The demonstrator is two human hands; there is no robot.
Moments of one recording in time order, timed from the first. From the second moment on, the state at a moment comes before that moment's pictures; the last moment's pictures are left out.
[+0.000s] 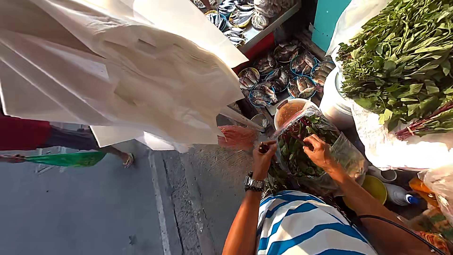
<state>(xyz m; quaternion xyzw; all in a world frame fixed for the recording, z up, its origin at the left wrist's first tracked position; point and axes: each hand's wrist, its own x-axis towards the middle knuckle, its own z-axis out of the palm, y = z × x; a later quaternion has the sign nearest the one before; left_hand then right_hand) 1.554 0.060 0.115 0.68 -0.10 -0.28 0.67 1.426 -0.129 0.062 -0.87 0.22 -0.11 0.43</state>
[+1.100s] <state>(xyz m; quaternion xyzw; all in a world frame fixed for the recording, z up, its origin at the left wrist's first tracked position) 1.496 0.105 0.157 0.53 -0.18 -0.22 0.80 1.388 -0.030 0.125 -0.87 -0.01 -0.32 0.38</state>
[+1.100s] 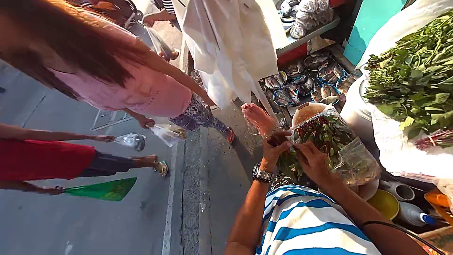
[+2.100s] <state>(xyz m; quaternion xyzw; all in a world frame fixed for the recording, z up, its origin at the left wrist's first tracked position) 1.549 0.125 0.127 0.66 -0.06 -0.15 0.74 1.462 -0.129 0.001 -0.78 0.36 -0.03 0.52</state>
